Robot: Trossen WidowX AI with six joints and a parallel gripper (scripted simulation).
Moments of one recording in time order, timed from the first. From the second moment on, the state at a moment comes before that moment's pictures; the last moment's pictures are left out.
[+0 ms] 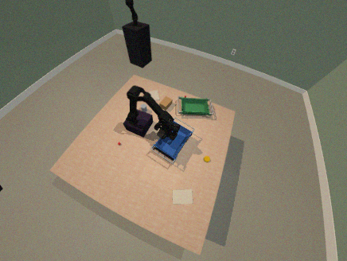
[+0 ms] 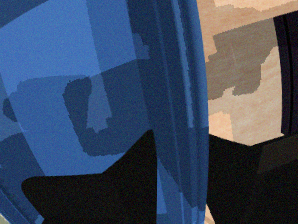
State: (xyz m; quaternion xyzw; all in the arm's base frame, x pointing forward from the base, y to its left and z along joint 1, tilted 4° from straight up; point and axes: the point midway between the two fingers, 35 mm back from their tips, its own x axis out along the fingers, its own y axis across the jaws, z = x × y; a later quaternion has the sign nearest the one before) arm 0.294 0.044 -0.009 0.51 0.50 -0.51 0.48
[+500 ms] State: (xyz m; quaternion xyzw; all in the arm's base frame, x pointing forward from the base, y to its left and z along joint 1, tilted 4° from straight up) arm 0.290 0.044 -0.012 0.51 0.50 -0.51 0.47
